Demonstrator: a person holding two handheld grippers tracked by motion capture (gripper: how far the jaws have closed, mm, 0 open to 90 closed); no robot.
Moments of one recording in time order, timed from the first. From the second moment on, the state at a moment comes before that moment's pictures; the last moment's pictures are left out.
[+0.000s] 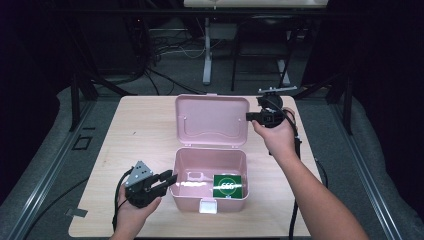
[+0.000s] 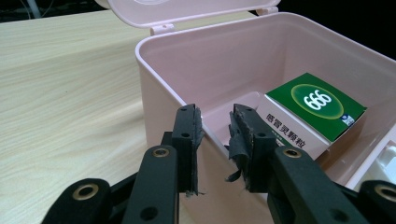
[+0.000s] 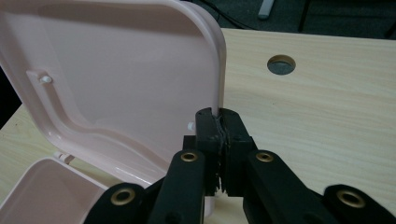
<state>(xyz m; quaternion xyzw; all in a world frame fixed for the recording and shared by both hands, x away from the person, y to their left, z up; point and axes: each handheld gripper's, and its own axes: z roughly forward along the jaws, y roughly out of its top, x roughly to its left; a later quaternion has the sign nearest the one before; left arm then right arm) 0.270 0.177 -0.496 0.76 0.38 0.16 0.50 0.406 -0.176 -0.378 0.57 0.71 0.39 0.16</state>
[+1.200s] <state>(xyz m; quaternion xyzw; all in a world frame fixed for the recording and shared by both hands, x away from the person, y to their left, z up) 0.268 0.176 -0.495 0.76 0.39 0.17 0.49 0.327 -0.178 -0.403 0.50 0.66 0.49 0.26</state>
